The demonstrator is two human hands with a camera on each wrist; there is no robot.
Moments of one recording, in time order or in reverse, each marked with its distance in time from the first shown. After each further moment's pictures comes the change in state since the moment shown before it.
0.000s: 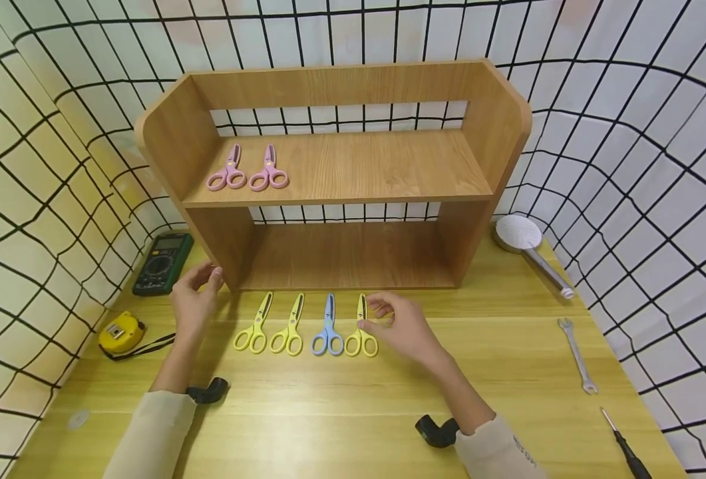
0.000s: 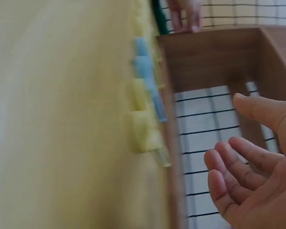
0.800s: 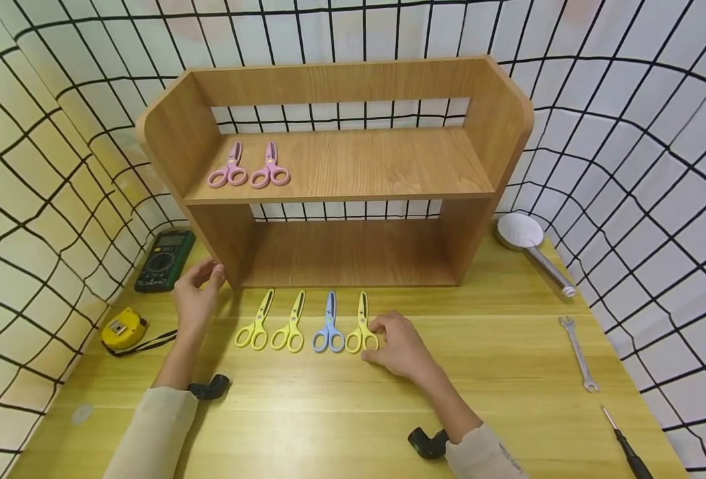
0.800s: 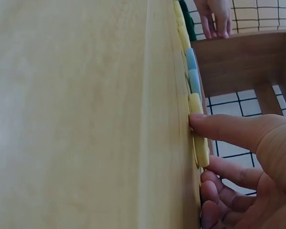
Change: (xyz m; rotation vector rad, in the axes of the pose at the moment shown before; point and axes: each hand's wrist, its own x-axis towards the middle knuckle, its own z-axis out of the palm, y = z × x) left_hand -0.002 0.000 -0.001 -0.037 -0.012 0.012; right_hand -0.014 0.026 0.035 -0.176 -0.064 0.144
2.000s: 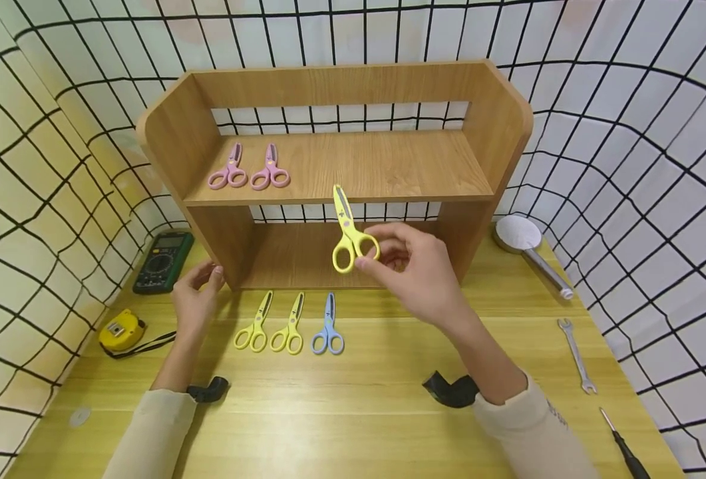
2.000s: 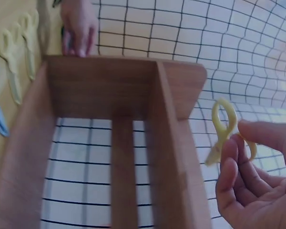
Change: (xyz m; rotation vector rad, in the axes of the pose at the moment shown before) left_hand -0.001 -0.002 0.002 -0.003 0.009 0.001; right_hand -0.005 -0.123 -0.136 0.311 0.252 -0.278
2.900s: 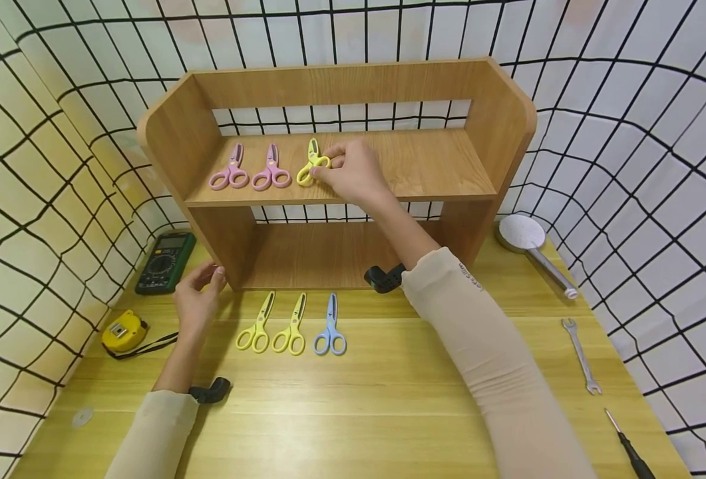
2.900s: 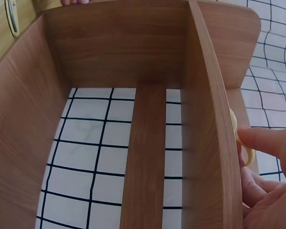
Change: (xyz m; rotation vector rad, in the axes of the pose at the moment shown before) left_hand 0.000 0.001 0.000 0.000 0.001 -0.010; right_hand 0.167 -0.017 0.037 -0.079 -0.052 0.192
